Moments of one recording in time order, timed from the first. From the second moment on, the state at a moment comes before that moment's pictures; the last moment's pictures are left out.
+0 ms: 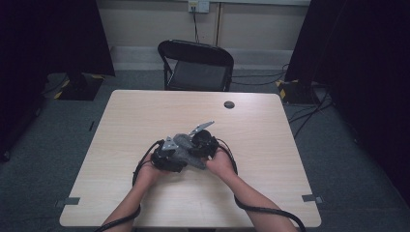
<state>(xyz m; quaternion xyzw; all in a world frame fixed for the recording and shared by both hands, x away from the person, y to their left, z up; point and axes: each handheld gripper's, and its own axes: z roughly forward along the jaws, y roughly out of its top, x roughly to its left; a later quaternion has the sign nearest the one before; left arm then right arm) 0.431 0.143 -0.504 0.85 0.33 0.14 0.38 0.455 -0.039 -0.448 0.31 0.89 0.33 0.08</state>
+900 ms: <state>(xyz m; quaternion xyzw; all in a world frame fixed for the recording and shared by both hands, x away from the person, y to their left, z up) 0.432 0.143 -0.504 0.85 0.33 0.14 0.38 0.463 -0.040 -0.450 0.32 0.89 0.32 0.07</state>
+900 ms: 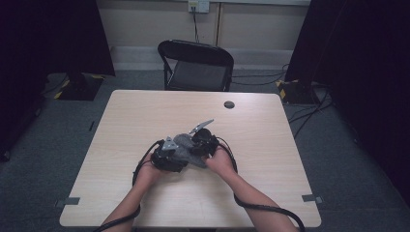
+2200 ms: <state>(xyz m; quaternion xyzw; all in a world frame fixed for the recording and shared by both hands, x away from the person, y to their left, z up) 0.431 0.143 -0.504 0.85 0.33 0.14 0.38 0.490 -0.079 -0.448 0.39 0.85 0.33 0.10</state>
